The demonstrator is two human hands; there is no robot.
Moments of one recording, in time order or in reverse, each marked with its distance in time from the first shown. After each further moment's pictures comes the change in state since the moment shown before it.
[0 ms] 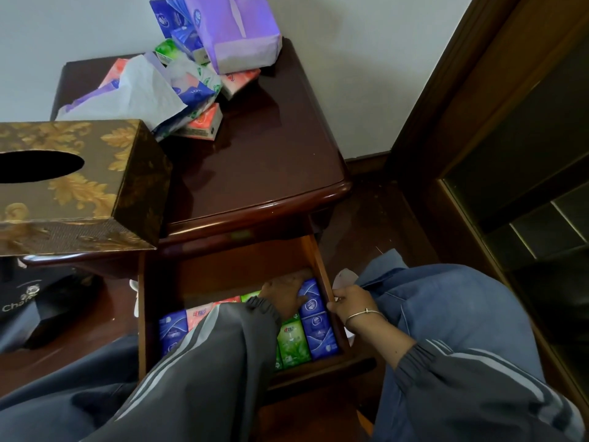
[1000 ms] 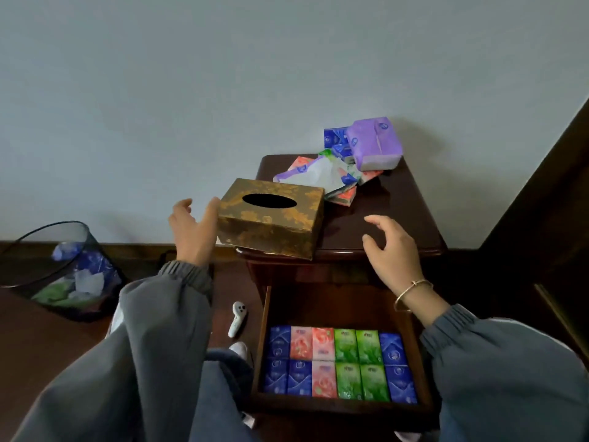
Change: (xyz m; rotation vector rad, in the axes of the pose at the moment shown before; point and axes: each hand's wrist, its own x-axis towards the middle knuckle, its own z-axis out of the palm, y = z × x) left_hand -0.284 -0.131 -0.233 -0.909 1.403 -0.507; right_hand -0.107 -0.217 -0.051 0.147 0.609 -0.859
